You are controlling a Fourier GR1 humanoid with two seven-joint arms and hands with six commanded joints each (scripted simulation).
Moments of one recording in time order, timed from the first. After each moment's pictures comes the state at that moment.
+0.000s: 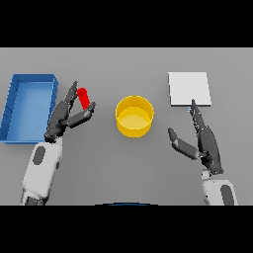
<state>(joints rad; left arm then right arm) -0.31 0.07 -0.02 -1.22 -0.15 -0.03 -0.01 0.09 -0.07 0.12 -1.71 0.20 -0.01 -0.09</state>
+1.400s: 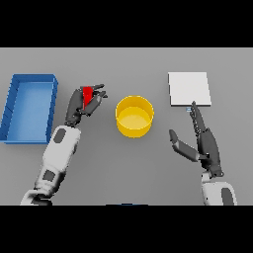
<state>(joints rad) -0.60 -0.01 0.07 -0.75 -0.20 0.16 -0.28 0.11 -0.05 0.12 -1.72 0.18 0.00 -0.10</state>
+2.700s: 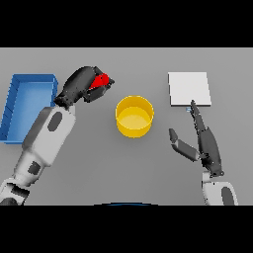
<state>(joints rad) -0.69 0.20 -0.25 -1.07 -0.49 -0.08 0.04 0.11 -0.08 0.13 -1.74 0.24 -0.02 -0.09</state>
